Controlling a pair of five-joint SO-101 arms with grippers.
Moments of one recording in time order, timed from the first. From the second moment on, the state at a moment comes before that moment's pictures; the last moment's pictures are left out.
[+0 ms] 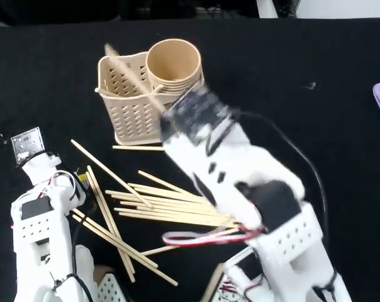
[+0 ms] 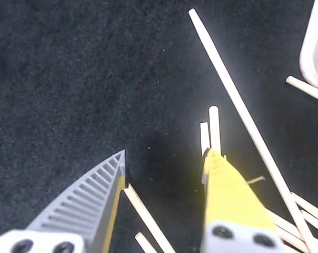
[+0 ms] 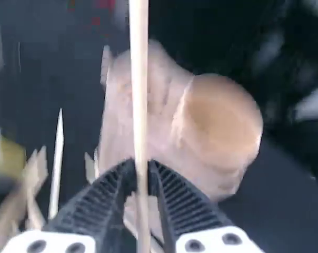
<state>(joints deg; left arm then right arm) -25.0 -56.4 76.4 45.1 2.2 -31.9 -47.4 23.3 53.1 15.6</state>
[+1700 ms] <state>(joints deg) -25.0 -56.4 76.4 45.1 2.2 -39.7 -30.6 31.4 75.1 13.8</state>
